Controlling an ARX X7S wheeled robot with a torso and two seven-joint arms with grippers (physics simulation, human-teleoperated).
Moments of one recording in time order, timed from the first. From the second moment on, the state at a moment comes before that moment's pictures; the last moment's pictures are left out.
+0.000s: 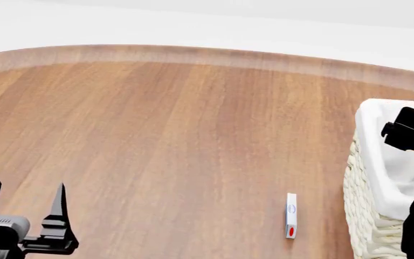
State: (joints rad) left arm -0.25 -0.30 0.17 -0.09 -0.32 0.03 -0.11; right arm 1.17 0.40 -0.06 1.31 0.35 -0.01 0.10
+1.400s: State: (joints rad) left arm -0.20 -0.30 0.18 0.14 -0.26 0.01 -0.27; right arm 0.32 0.28 0.01 -0.24 0.27 0.24 0.32
